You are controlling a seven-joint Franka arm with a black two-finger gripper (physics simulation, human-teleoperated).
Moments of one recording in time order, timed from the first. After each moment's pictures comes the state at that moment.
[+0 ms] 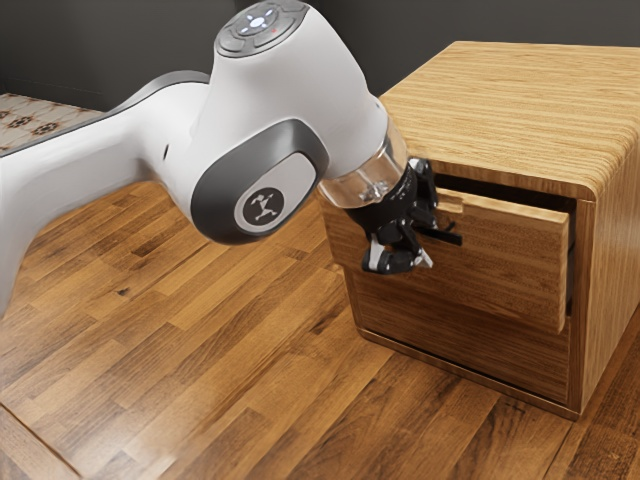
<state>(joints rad) -0.49 -0.01 0.17 -1.67 0.13 2.10 -2.04</state>
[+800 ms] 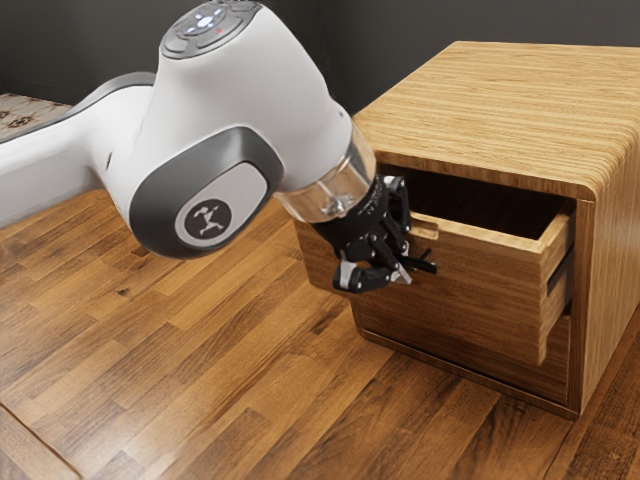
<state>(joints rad) -0.48 -0.15 0.12 -1.79 0.14 2.06 -2.06</state>
